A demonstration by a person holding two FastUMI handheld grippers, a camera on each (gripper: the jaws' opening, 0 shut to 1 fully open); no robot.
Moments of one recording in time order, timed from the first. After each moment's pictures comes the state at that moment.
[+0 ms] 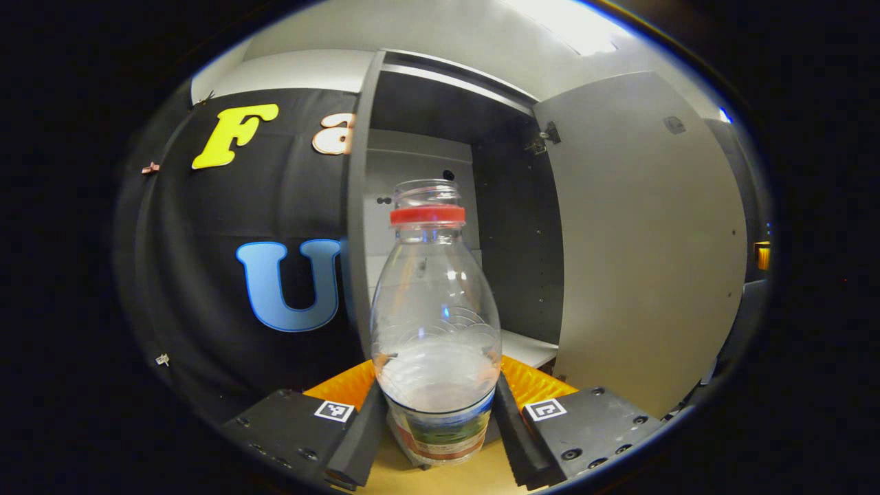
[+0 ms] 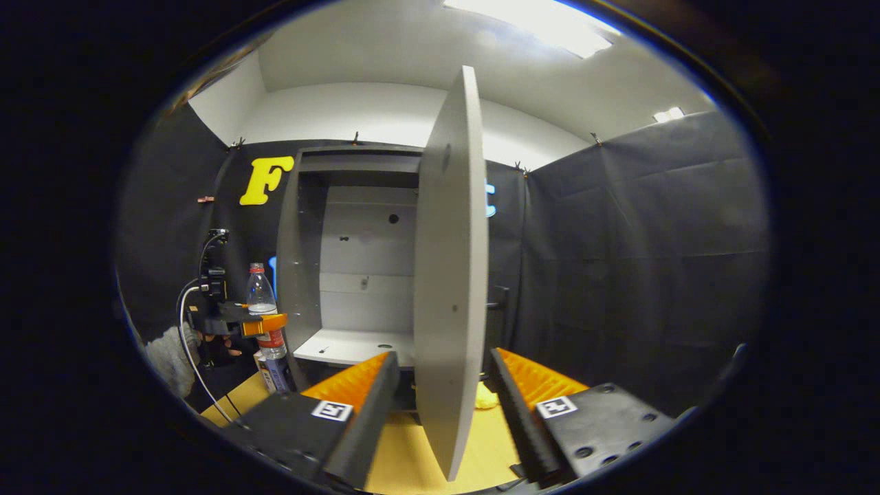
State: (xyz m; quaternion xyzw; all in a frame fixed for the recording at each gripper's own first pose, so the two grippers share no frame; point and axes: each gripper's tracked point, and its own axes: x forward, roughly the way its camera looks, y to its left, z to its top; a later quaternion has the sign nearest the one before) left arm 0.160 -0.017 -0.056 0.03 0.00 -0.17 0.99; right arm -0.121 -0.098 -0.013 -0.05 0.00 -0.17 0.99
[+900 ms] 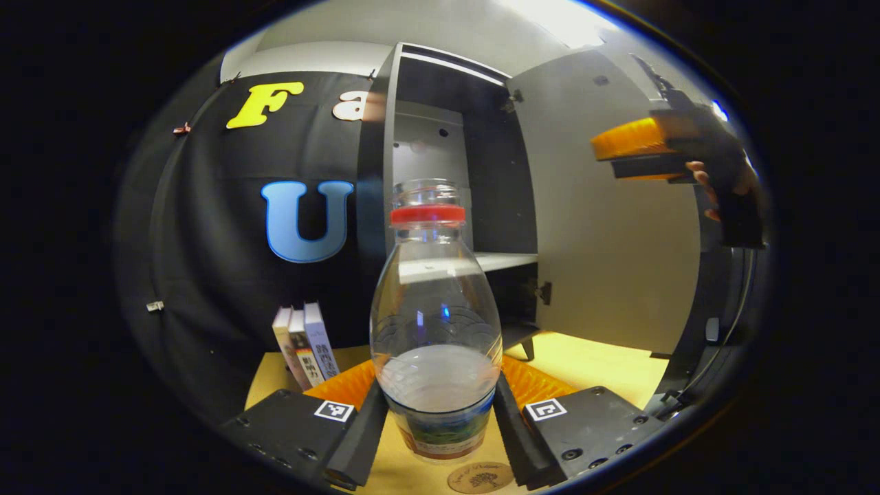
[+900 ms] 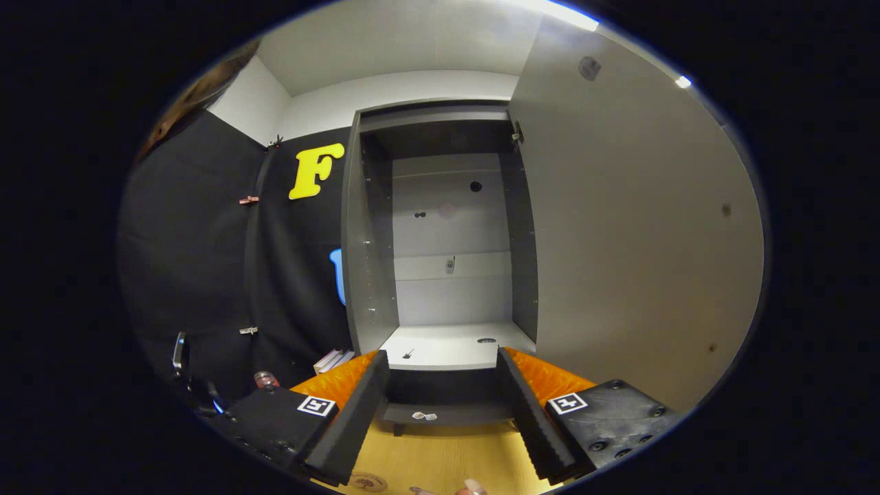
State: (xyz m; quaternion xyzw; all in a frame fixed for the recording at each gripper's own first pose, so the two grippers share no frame) left arm 0.050 -0.008 -0.276 0.03 0.04 -0.20 0.98; right arm 0.037 0.001 -0.112 0.02 0.01 -0.05 1.00
